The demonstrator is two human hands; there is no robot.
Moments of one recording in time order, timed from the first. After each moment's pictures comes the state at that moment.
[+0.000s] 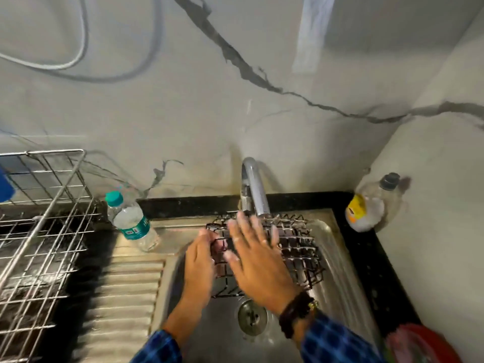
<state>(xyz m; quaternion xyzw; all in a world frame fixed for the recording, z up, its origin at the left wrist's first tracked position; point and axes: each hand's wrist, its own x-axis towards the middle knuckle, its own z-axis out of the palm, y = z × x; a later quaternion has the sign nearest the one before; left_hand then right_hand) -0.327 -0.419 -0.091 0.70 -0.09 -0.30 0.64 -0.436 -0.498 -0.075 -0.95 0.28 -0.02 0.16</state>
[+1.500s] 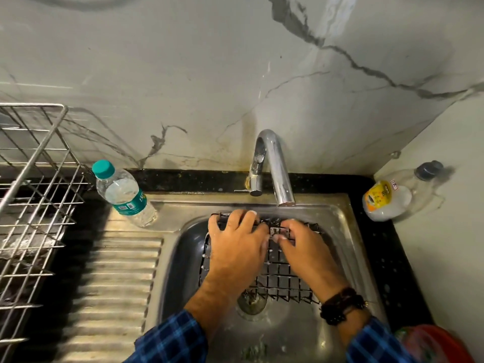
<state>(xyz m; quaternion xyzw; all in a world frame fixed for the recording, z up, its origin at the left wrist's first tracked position) -0.342 -0.448 -0.098 0.84 -0.54 -0.06 0.06 -0.458 -0.540 -0.087 -0.80 0.51 -0.01 0.33</state>
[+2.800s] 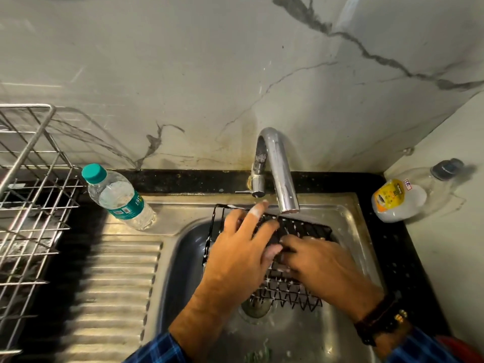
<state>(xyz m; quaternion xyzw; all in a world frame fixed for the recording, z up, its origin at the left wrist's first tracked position) -0.335 -0.443 -0.092 0.79 -0.59 -0.08 0.14 -0.486 -0.558 -0.090 -0.98 0.15 0.07 0.08</state>
